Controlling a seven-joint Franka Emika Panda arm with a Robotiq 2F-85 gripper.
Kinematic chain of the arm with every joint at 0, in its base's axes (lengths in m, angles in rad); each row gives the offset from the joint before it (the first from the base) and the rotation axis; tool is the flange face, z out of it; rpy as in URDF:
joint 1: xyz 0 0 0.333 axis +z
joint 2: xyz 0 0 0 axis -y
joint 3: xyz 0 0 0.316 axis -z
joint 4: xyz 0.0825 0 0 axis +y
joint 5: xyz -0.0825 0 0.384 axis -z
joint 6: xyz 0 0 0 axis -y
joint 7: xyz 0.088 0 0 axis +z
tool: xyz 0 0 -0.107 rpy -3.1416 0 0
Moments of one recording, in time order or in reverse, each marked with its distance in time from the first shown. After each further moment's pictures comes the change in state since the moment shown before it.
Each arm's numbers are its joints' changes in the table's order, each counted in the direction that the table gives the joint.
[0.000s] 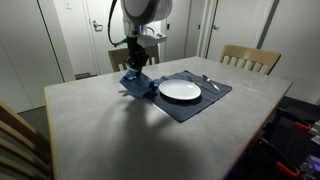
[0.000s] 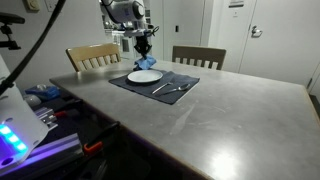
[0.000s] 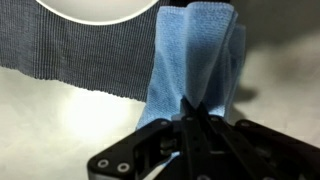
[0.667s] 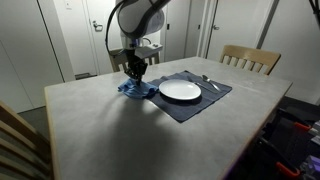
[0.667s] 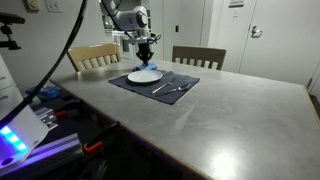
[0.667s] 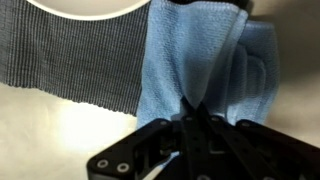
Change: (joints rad) arm 0.001 -0.163 -0.001 -0.186 0.000 -0.106 0.033
